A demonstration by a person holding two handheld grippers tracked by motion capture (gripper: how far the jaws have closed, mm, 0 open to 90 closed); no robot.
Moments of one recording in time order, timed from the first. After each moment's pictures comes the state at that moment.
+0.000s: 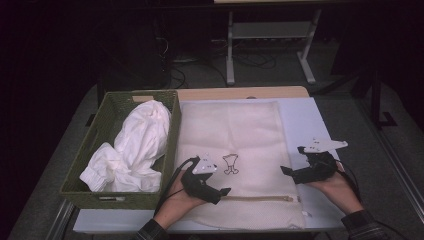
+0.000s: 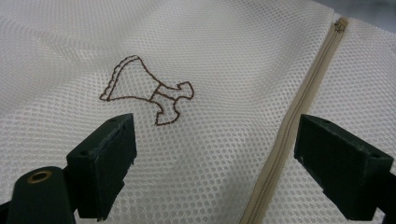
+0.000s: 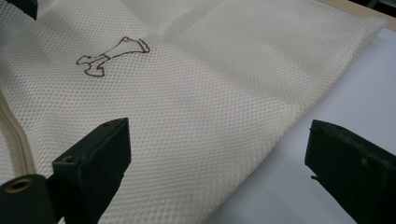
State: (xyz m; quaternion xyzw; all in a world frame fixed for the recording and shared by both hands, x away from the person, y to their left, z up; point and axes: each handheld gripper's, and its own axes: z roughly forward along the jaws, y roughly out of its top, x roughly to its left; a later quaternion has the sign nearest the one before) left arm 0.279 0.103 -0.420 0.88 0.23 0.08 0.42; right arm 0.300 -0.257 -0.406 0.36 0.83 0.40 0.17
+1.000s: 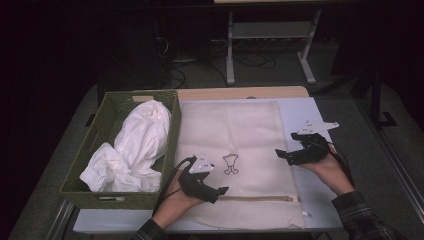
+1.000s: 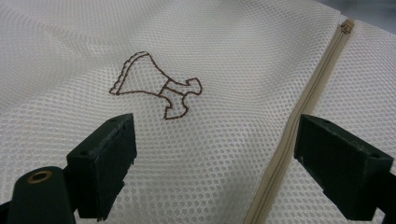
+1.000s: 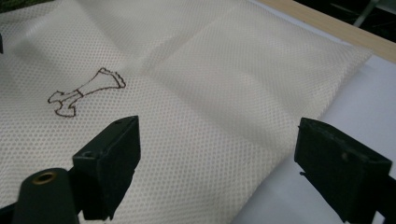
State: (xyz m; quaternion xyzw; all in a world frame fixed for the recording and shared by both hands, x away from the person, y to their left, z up) left arm 0.279 0.110 -0.420 0.87 0.24 0.09 0.42; right arm 0.341 -0.246 -0.390 0.36 0.82 0.40 0.18
